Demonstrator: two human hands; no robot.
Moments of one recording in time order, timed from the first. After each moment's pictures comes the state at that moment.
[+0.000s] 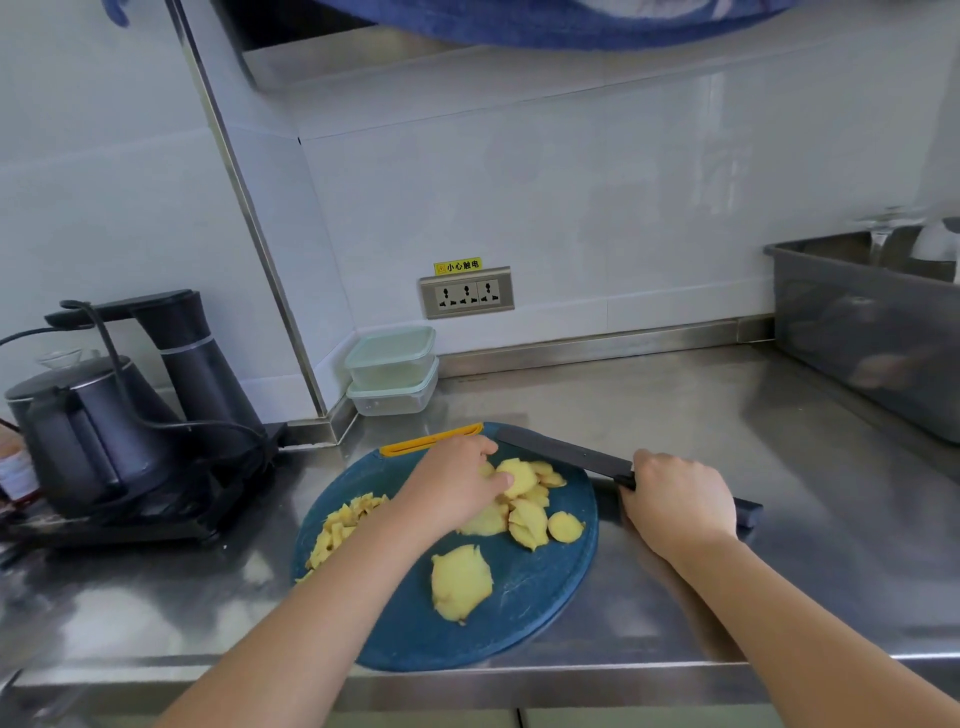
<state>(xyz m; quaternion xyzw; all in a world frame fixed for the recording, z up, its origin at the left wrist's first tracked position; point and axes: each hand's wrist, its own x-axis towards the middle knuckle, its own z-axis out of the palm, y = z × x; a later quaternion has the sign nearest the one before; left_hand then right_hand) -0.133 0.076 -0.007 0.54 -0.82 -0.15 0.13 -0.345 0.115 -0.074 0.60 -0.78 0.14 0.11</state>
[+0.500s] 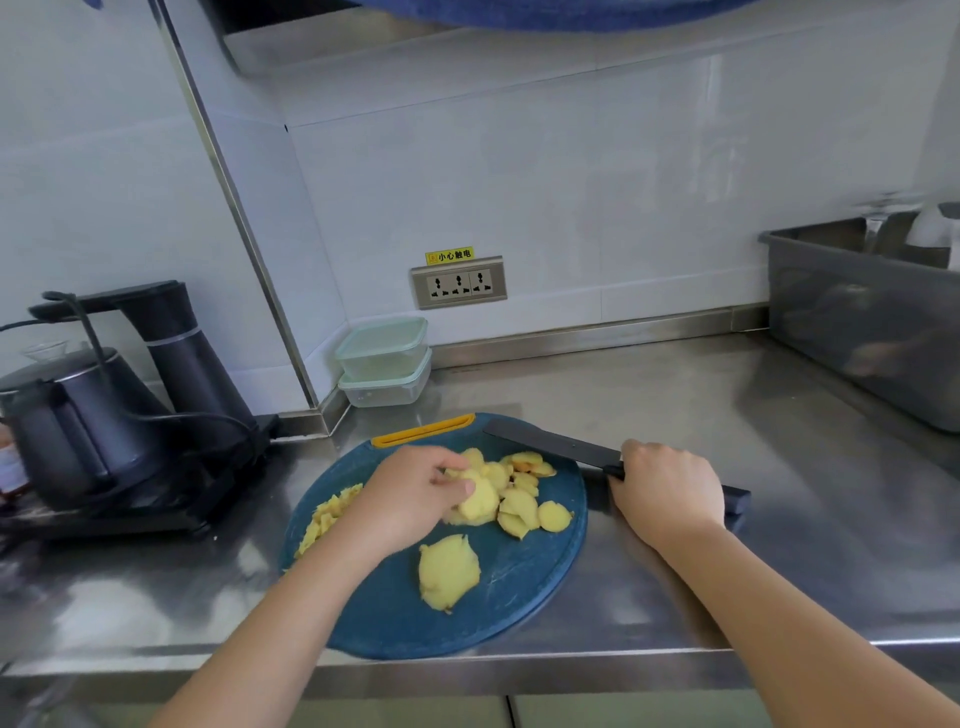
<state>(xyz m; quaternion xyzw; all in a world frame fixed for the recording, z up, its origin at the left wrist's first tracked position) -0.101 0.091 -0.015 0.54 -0.78 -0.25 0.20 -0.347 0.112 -0.078 0.59 -0.79 0.14 0.10</state>
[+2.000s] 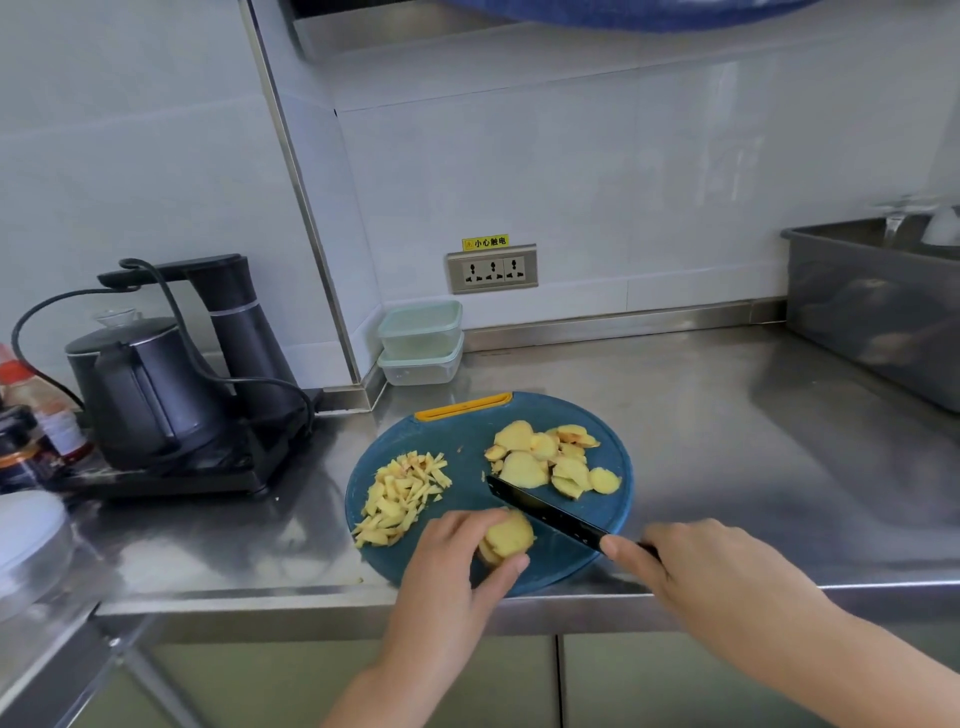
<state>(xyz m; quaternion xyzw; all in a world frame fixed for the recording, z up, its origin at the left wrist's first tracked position) -0.052 0.170 -0.088 0.45 -0.81 -0.13 0.34 -0.255 0.242 -0.025 0.67 -0.74 0.04 -0.09</state>
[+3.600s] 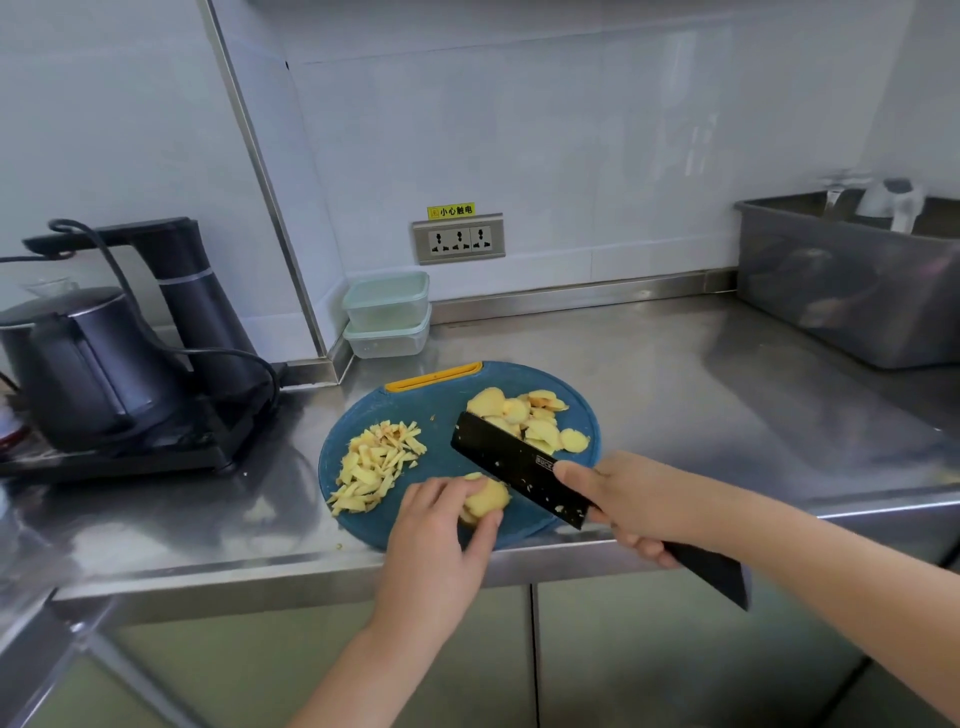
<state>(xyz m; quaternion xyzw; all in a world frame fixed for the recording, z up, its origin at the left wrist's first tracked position) -0.057 0.174 -0.094 0.45 -0.81 -0.09 0.37 -0.248 0.218 -0.023 0.55 -0.74 0.15 -0.35</state>
